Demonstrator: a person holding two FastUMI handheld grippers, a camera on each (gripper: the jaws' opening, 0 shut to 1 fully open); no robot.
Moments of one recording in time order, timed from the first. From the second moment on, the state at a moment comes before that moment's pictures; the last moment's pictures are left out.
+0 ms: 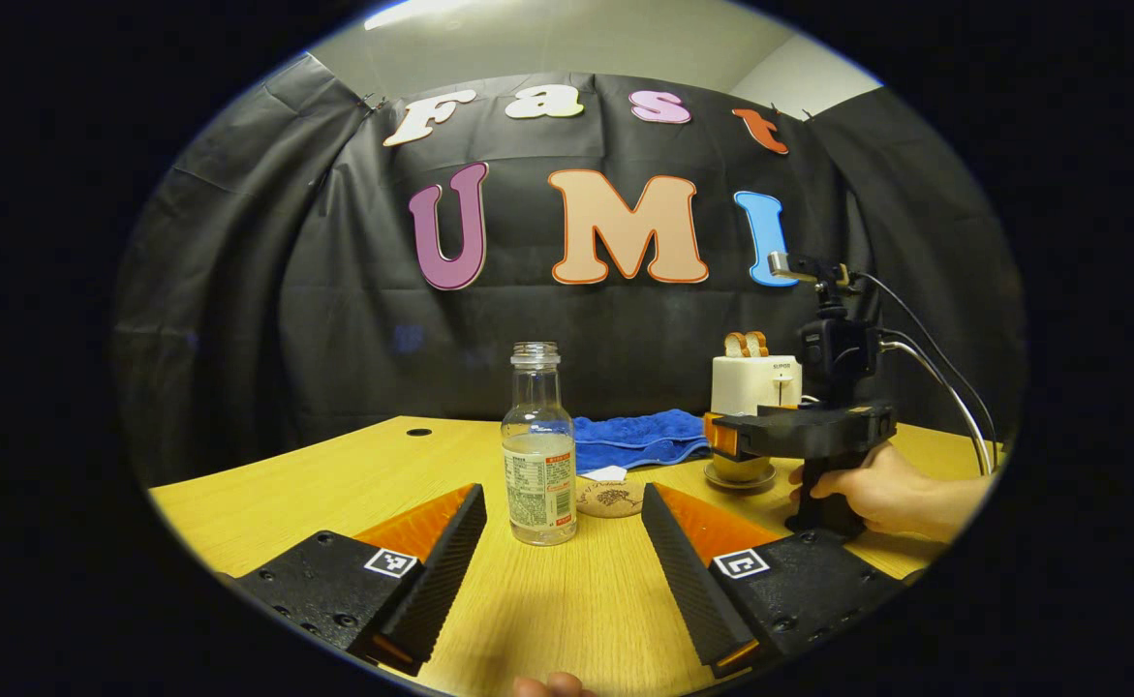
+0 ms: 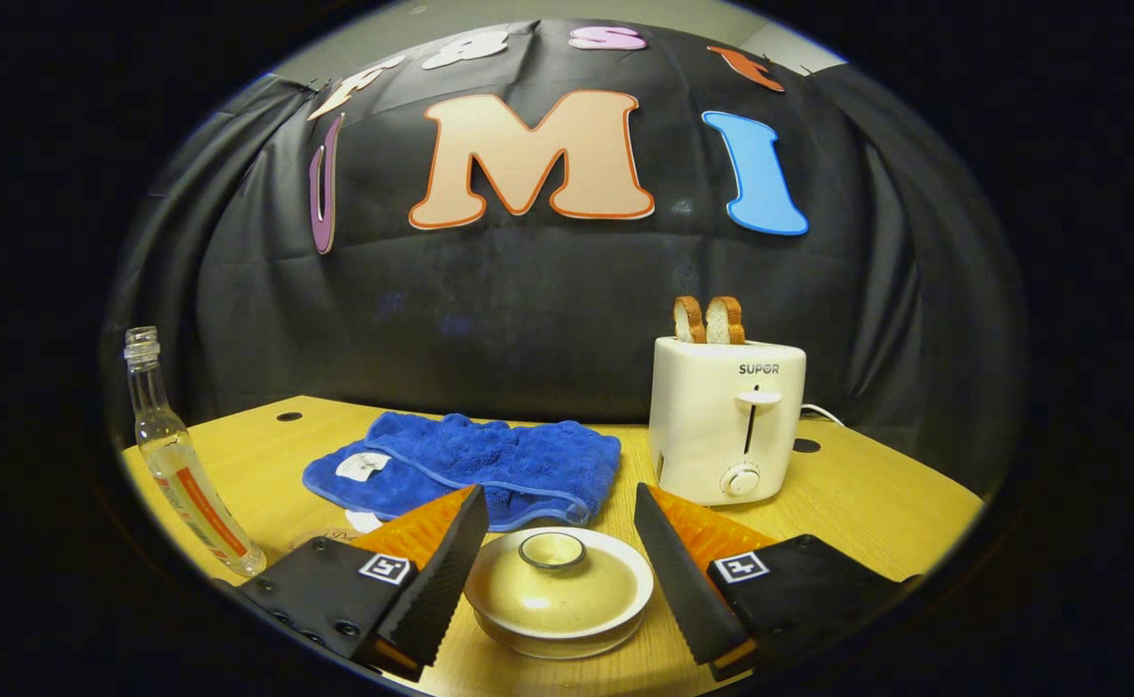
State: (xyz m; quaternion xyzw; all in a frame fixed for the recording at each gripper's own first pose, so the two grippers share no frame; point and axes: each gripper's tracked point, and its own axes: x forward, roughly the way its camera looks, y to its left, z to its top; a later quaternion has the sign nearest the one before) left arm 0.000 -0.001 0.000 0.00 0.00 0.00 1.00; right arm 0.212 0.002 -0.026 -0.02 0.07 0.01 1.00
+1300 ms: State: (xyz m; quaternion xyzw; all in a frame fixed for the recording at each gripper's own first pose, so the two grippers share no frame) left arm 0.000 -0.001 0.000 0.00 0.00 0.00 1.00; right arm 0.209 0.005 -0.009 0.00 0.01 0.05 1.00
